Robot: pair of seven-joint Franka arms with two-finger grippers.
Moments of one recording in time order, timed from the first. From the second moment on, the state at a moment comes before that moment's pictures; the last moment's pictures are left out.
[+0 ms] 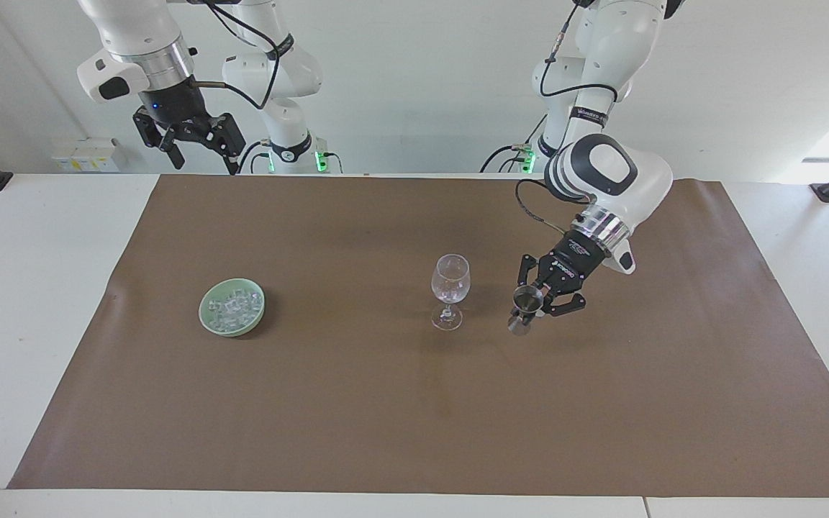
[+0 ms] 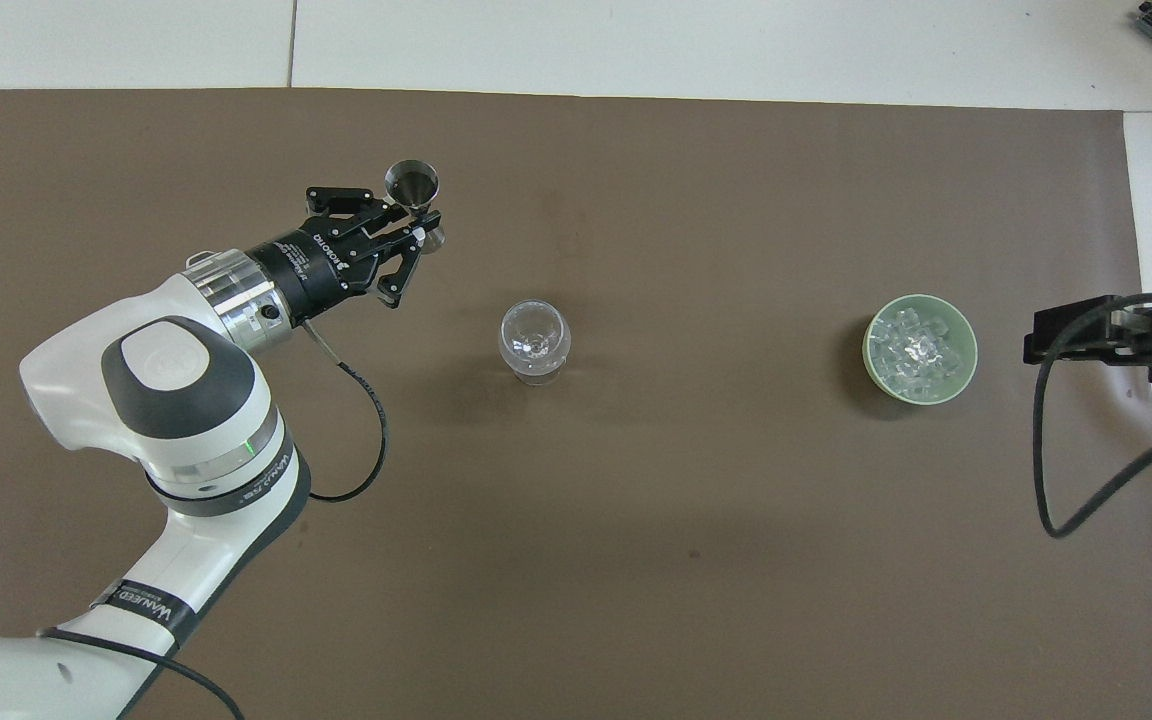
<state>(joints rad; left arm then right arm) -0.20 0.17 -0.17 -1.98 -1.71 2.65 -1.12 0.03 -0.08 0.01 -1.57 0.01 1.50 0.21</state>
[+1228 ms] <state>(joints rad) -0.26 0.10 -0.17 -2.05 -1.73 2.63 -0.89 0.03 -0.08 0.01 -1.57 0.01 1.50 0.21</state>
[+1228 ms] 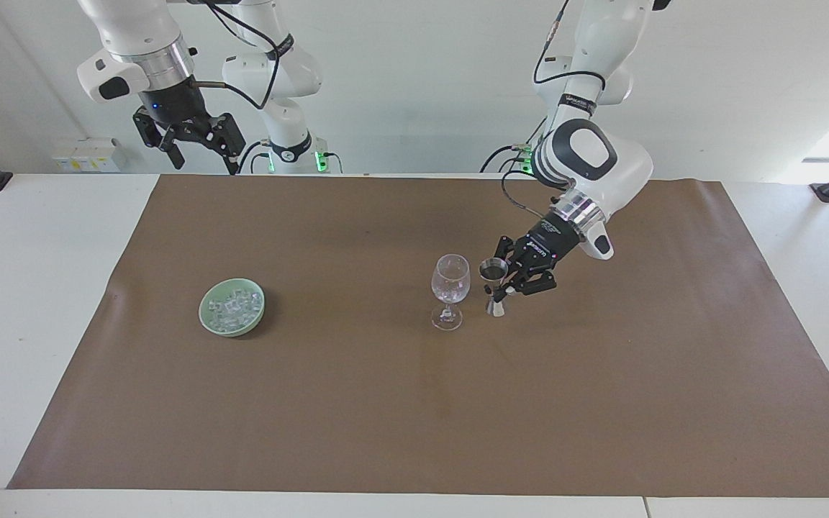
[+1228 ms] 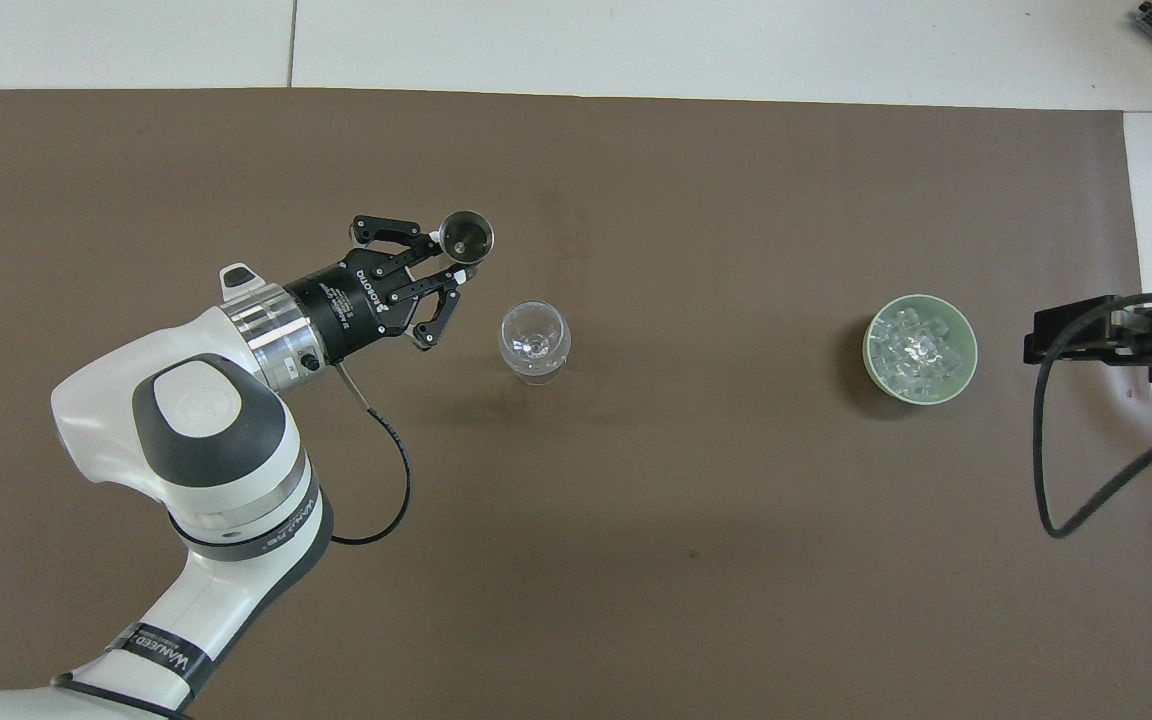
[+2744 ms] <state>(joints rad) -0.31 0.09 -0.17 -2.08 -1.73 2.63 -0.63 0.03 -0.08 0.01 -1.57 0.01 1.50 0.21</state>
